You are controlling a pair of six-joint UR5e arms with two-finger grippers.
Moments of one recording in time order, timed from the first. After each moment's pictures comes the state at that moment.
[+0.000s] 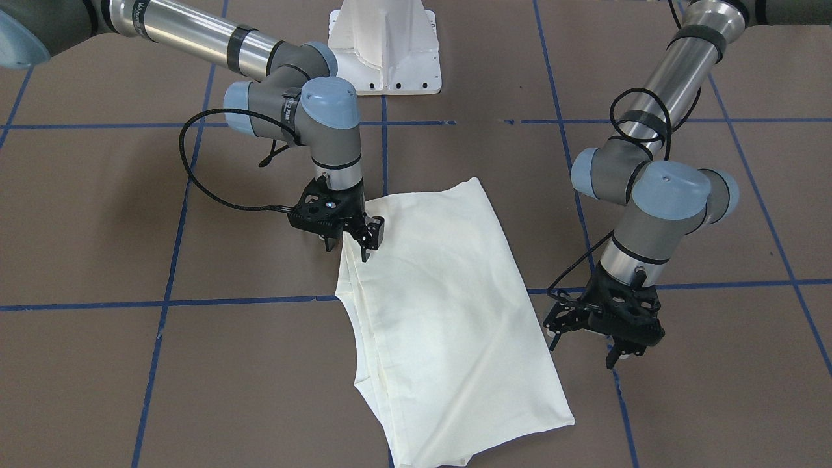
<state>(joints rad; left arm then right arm) -0.90 -2.20 -1.17 -2.40 -1.81 -0.69 0.49 -0.84 1.44 -1.34 1.56 1.64</state>
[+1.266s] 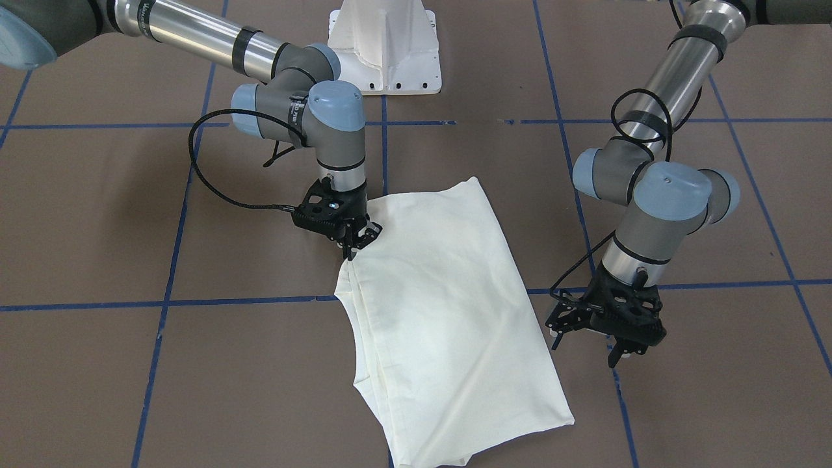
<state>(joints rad) -0.90 -2.19 -1.17 -2.40 -1.81 -0.69 0.47 -0.84 1.42 -1.34 1.53 1.67</state>
